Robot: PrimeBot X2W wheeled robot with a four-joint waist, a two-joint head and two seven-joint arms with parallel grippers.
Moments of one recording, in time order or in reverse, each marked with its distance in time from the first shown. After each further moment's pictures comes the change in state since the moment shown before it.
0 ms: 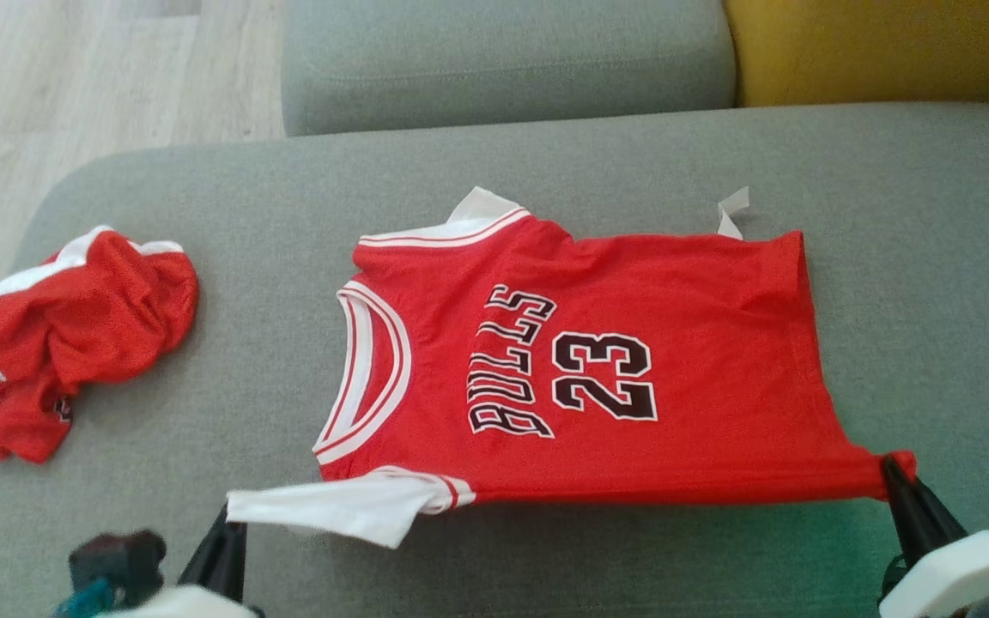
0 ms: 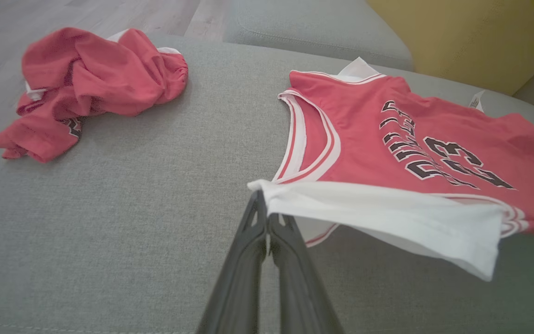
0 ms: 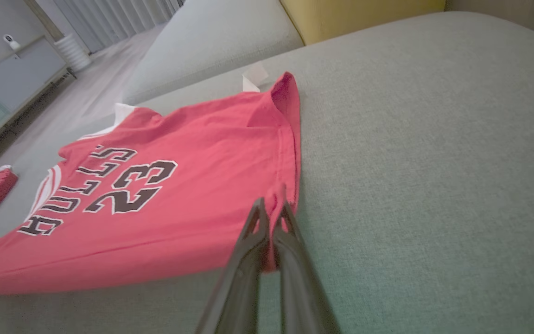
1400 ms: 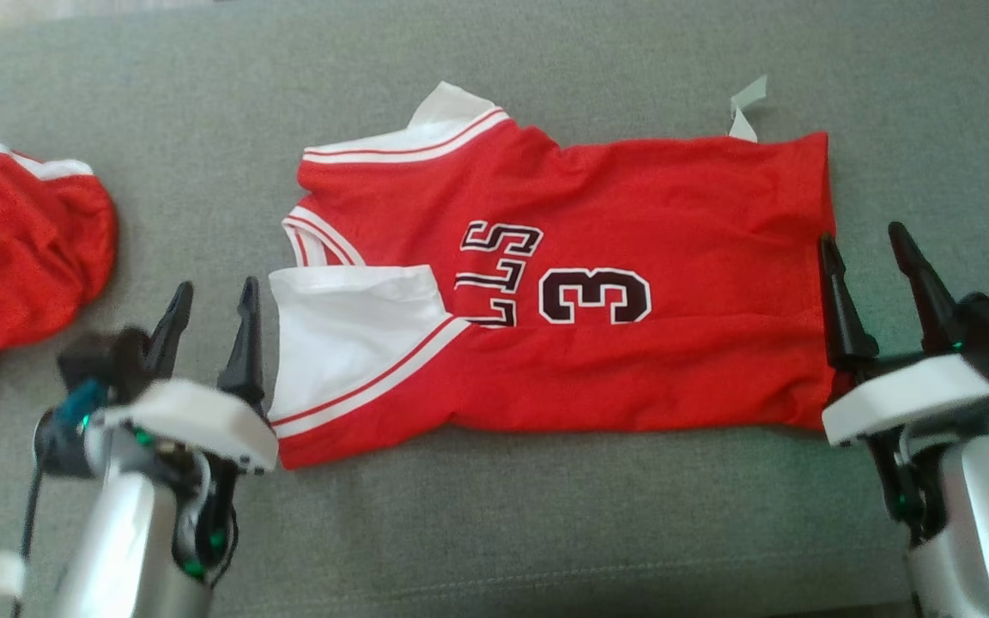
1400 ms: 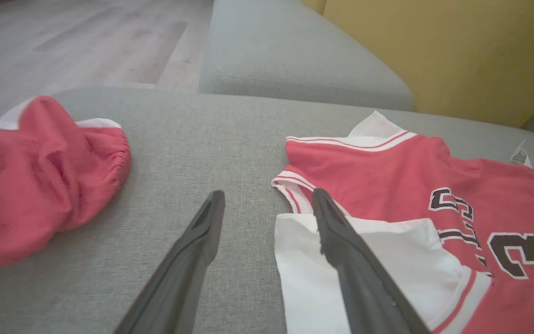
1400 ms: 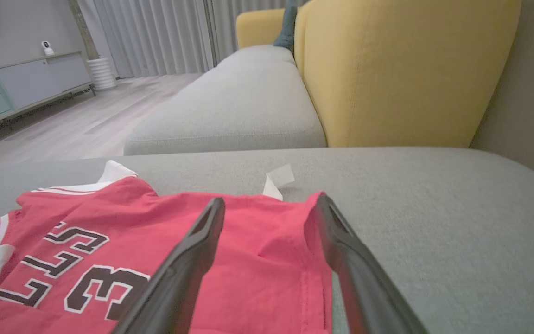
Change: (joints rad) left arm -0.571 0.031 -0.049 0.512 -0.036 -0.101 -0.288; right arm -0.441 -0.049 0.156 0.239 -0.189 0.000 -0.348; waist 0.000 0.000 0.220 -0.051
